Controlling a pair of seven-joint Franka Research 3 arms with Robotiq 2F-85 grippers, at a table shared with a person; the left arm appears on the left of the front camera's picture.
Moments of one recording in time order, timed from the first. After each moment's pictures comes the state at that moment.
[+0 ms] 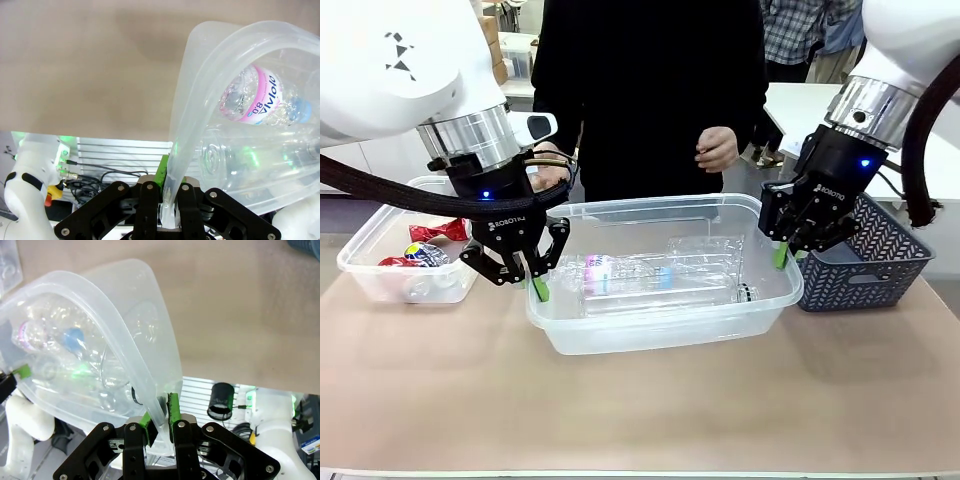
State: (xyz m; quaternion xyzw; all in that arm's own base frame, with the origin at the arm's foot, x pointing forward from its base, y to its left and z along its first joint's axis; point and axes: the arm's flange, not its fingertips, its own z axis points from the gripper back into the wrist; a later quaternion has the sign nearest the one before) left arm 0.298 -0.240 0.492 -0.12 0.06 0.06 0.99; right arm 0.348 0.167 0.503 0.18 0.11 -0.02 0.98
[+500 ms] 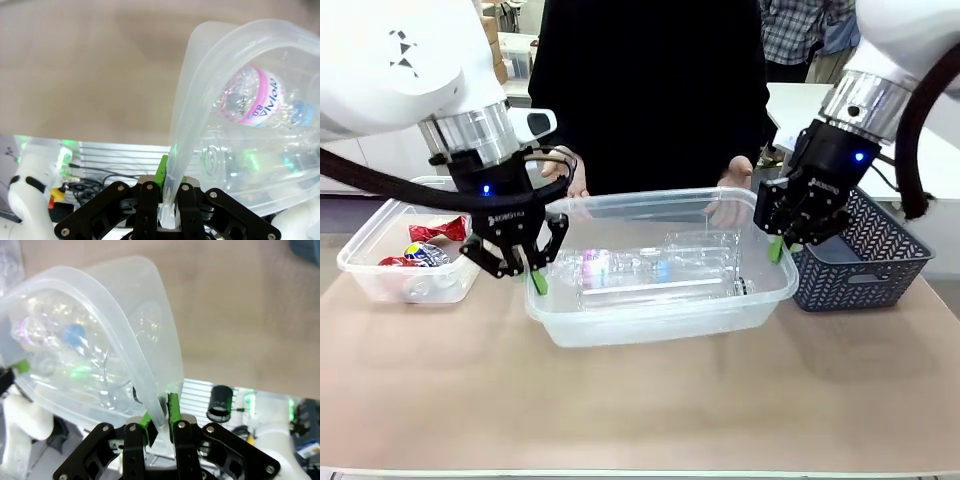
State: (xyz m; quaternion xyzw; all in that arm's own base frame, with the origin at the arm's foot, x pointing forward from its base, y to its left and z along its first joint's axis) left arm 0.318 -0.235 0.498 -0.12 0.06 0.06 0.99; right arm 0.366 0.178 0.514 0.17 0.11 0.00 0.98
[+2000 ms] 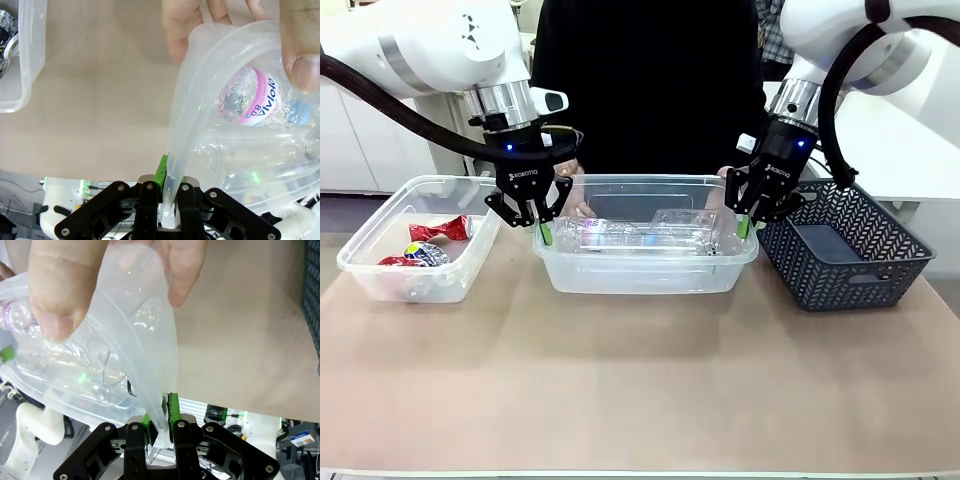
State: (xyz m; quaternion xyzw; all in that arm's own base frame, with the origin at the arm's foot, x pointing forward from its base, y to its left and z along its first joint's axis) left arm 0.448 -0.227 0.476 -0.10 0.09 0.03 0.99; right arm 0.479 0.186 0.466 0.17 0.18 0.00 0.97
